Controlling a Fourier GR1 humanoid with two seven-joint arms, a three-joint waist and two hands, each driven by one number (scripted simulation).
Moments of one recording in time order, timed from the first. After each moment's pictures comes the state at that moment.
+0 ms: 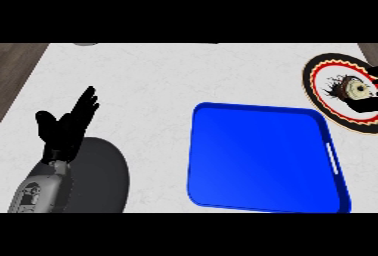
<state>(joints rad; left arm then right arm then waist) -0.19 0.19 0.08 -1.42 0.01 -0.02 0.18 -0.80 -0.62 -0.42 -0.27 0.71 -0.33 -0.16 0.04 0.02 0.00</state>
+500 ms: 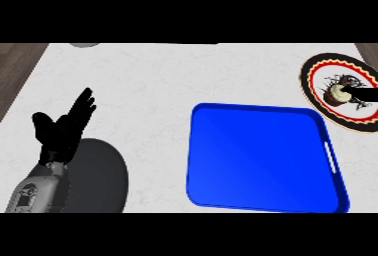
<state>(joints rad) -0.19 0.20 0.09 -1.40 0.01 -0.03 0.16 -0.82 -0.62 -0.53 -0.31 0.57 -0.30 -0.51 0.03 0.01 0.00</state>
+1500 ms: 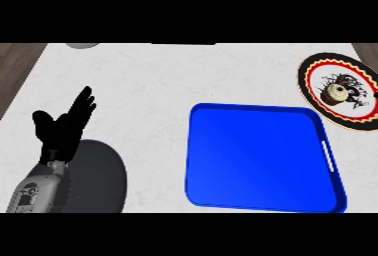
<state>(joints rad) -0.19 0.18 0.10 -1.41 0.00 -0.02 0.18 -0.78 -0.72 -0.71 -0.25 0.26 0.16 -0.56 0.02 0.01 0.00</state>
